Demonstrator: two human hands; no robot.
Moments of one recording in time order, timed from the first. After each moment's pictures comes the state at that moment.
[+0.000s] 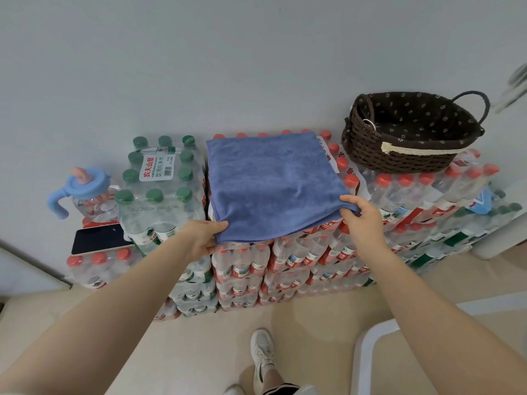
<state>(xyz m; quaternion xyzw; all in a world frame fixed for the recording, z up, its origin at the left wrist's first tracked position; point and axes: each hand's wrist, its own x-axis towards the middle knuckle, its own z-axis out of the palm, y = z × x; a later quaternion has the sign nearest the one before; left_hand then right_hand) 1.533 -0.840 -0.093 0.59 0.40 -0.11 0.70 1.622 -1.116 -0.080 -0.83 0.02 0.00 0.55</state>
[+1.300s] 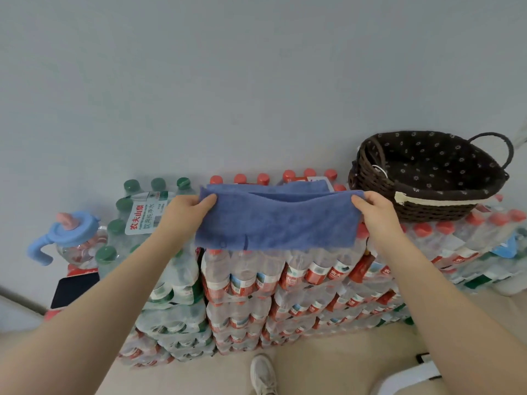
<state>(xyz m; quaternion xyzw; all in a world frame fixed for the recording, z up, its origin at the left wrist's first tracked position) 1.626 -0.797 -0.027 0.84 0.27 0.09 0.47 1.739 -1.095 -0.033 -0.81 0.01 0.02 0.58</state>
